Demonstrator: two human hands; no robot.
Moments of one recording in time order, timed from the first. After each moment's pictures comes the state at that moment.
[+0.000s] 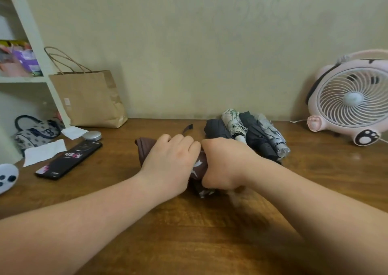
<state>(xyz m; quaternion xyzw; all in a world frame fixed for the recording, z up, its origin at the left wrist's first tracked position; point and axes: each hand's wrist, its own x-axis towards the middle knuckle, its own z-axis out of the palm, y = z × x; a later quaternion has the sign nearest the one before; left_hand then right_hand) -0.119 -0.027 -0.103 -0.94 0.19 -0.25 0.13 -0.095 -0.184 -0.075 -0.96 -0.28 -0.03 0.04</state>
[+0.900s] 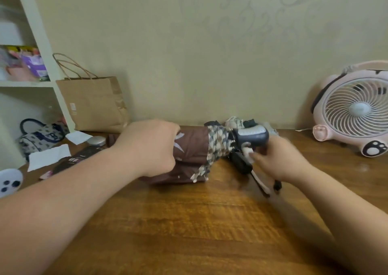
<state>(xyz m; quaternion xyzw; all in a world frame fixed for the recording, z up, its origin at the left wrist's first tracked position) -0.120 0.010 -0.036 -0.98 0.05 -0.15 0.07 -0.042 -0.273 -0.102 -0.95 -0.12 -0.14 0.26</state>
